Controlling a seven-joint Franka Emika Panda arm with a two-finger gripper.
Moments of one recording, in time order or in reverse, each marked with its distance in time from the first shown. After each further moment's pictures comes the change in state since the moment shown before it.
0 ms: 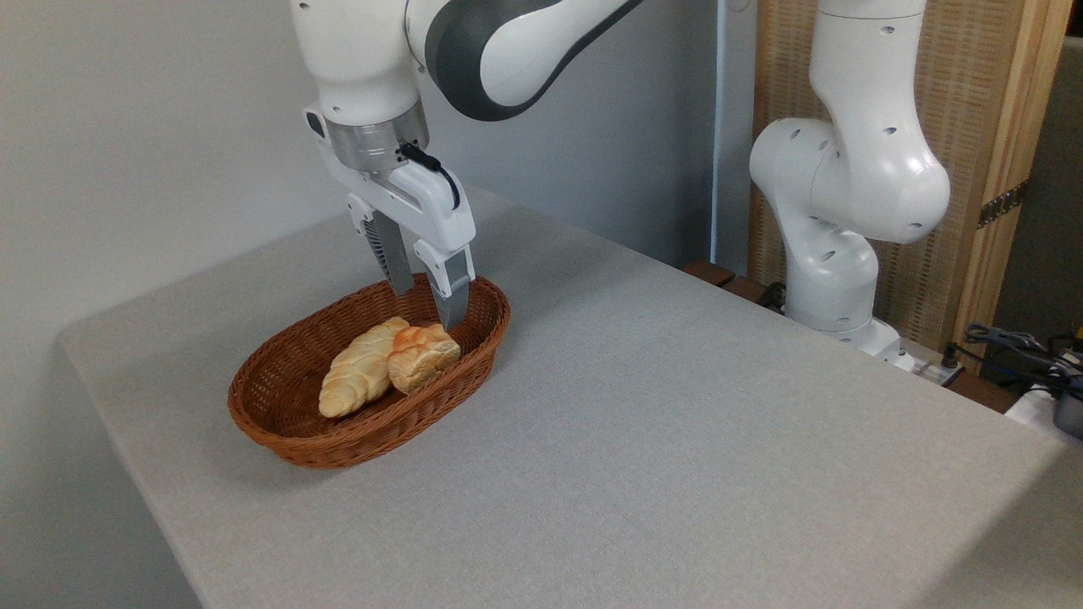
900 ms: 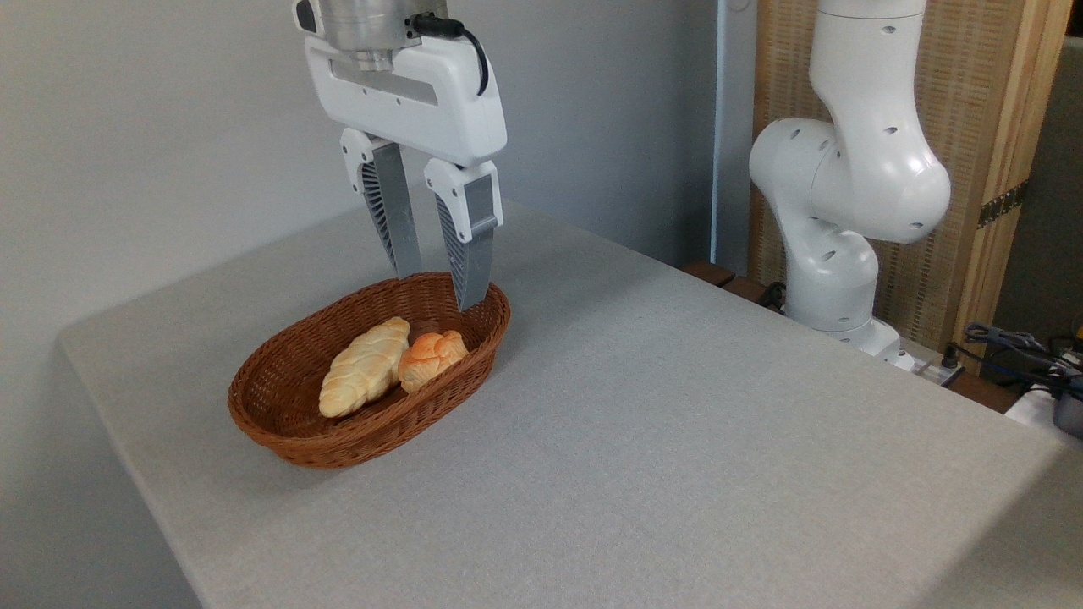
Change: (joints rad) arm 0.011 0.000 0.178 0.284 0.208 -0.198 0.121
